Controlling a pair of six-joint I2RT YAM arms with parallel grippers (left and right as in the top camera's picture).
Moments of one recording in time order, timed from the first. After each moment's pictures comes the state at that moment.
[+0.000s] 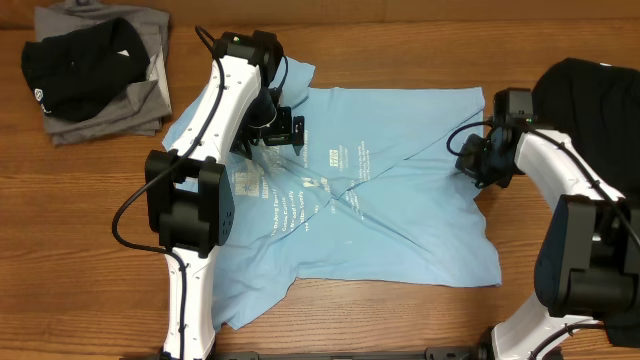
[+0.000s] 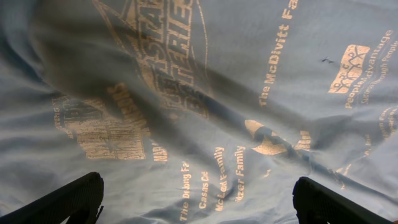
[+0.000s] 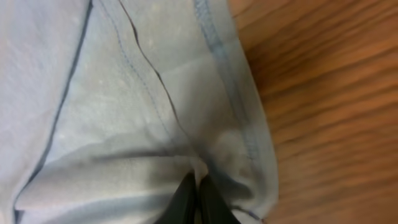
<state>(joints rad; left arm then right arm) -0.25 2.34 2.15 -1.52 0.16 -0.28 -0.09 1.86 1.23 -0.74 -0.07 0.43</state>
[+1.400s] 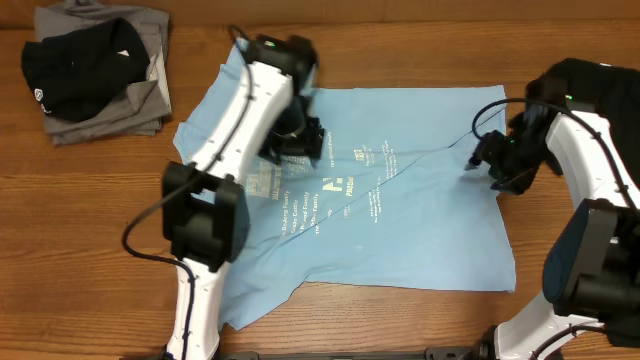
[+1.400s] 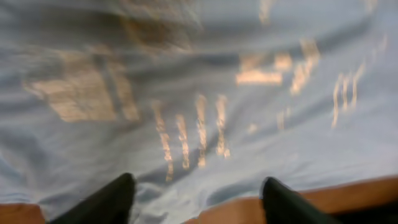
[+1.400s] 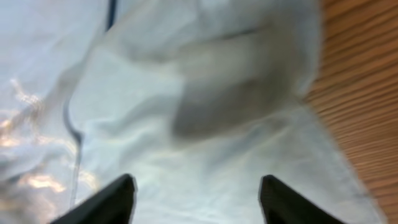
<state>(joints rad) -0.42 2.28 2.14 -1.61 0.16 -0.26 -0.17 1.86 1.41 -1.13 -0.25 0.37</state>
